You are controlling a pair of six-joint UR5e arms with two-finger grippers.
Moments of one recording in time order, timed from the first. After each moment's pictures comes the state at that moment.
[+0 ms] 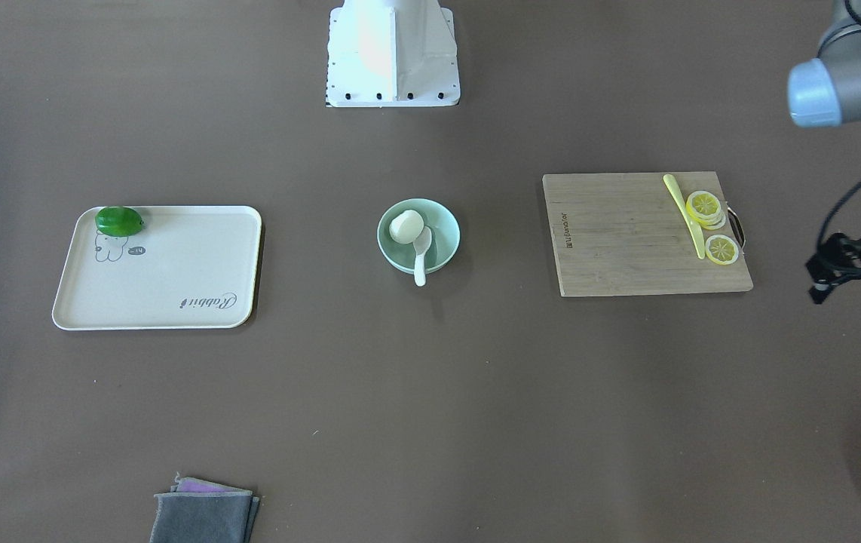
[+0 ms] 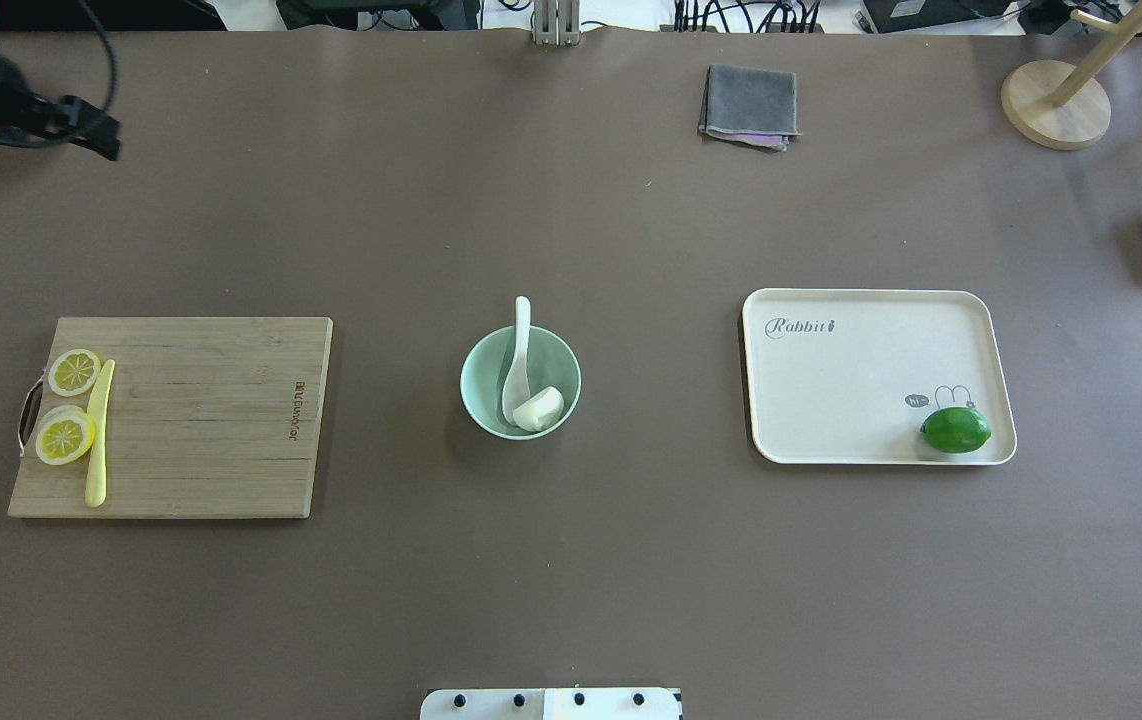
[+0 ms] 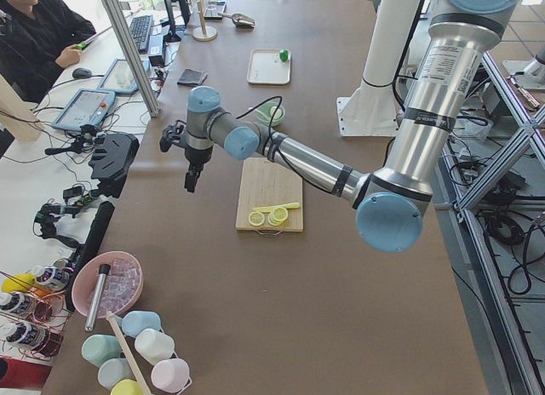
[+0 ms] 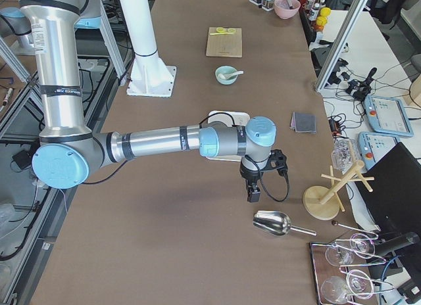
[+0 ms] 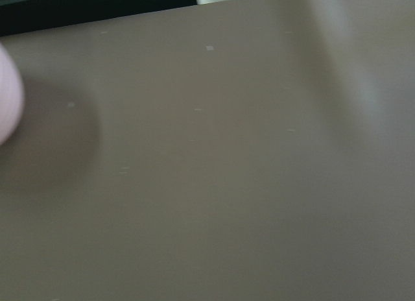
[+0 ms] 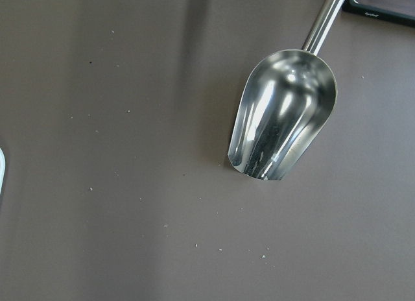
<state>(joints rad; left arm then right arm) -1.33 -1.82 -1.65 -1.75 -2.15 -0.41 1.51 -1.52 1.68 -1.65 2.28 -0.06</state>
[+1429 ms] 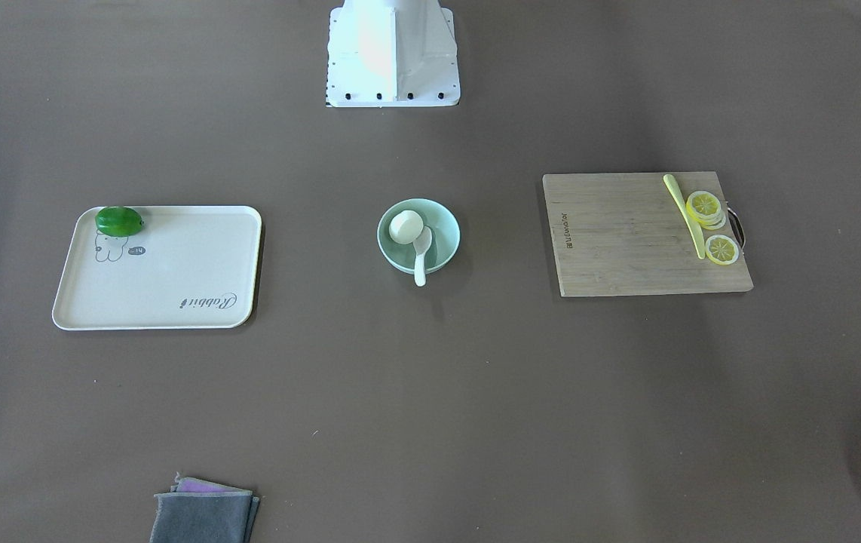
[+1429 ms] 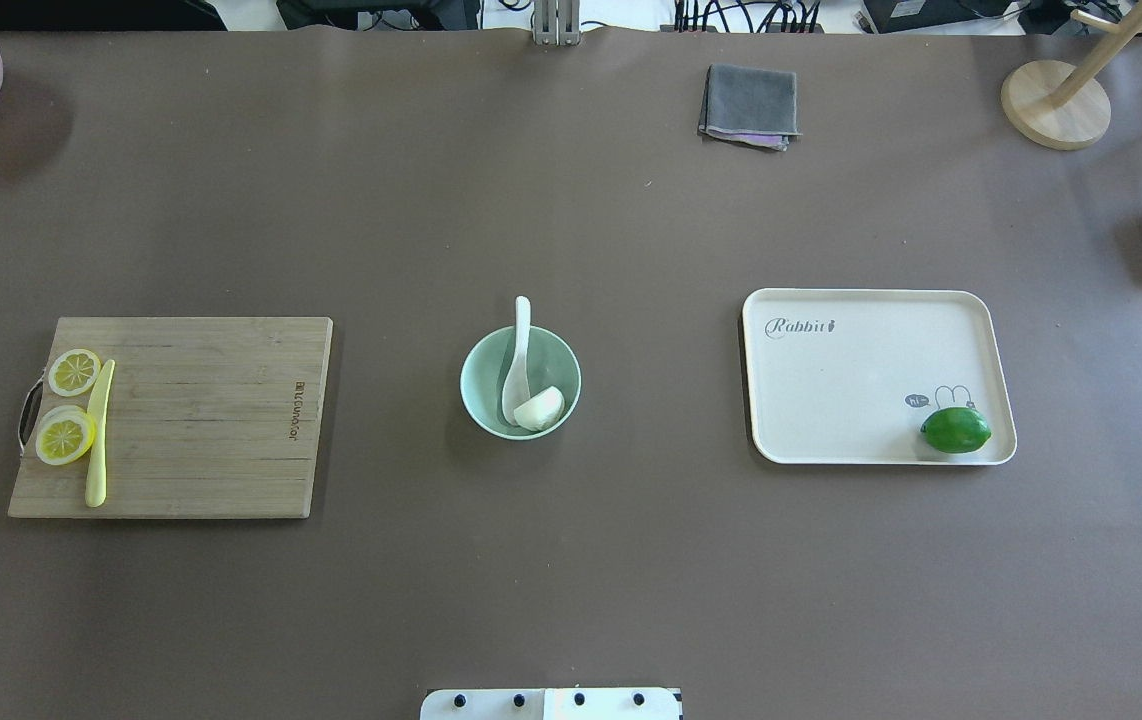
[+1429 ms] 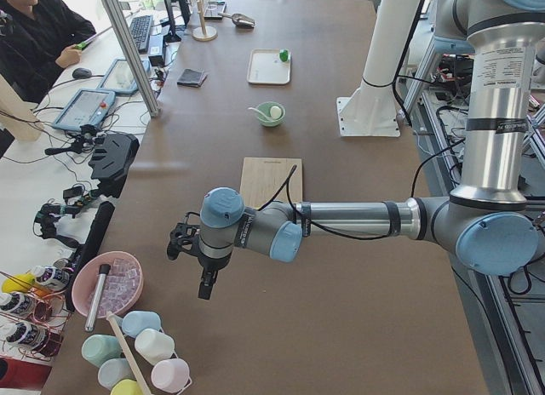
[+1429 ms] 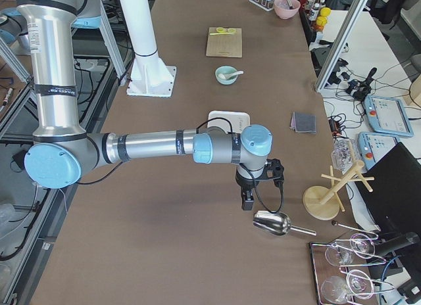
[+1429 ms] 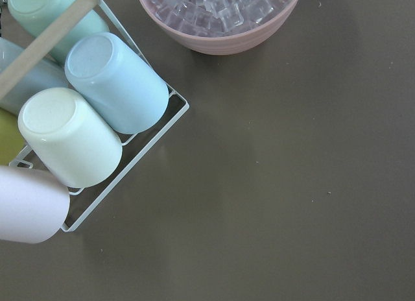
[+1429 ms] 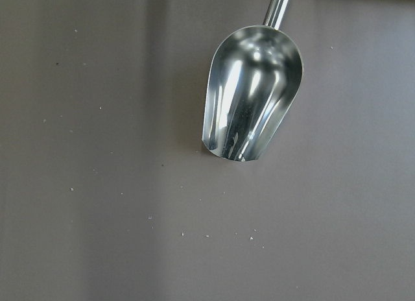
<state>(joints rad) -1.58 -1.58 -1.56 -1.87 -2.27 -0.12 1.54 -1.54 1.67 -1.65 2.29 -0.02</state>
